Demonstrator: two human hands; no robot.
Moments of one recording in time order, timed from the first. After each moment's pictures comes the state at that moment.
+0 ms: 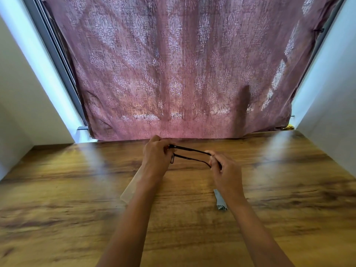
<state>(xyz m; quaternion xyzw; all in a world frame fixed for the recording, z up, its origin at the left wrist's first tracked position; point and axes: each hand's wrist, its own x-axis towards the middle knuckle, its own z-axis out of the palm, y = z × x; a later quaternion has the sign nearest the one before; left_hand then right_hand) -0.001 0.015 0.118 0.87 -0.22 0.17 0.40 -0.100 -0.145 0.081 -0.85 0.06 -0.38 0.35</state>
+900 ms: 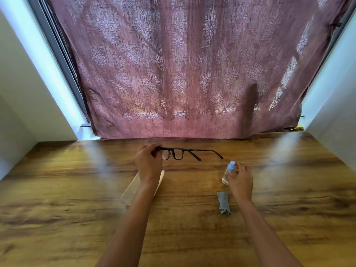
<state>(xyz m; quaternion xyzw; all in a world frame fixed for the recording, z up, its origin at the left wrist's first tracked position) 0.015 0.018 0.084 0.84 -0.03 0.20 0.50 -0.072 -0.205 0.006 -0.83 0.33 -0.23 0.37</state>
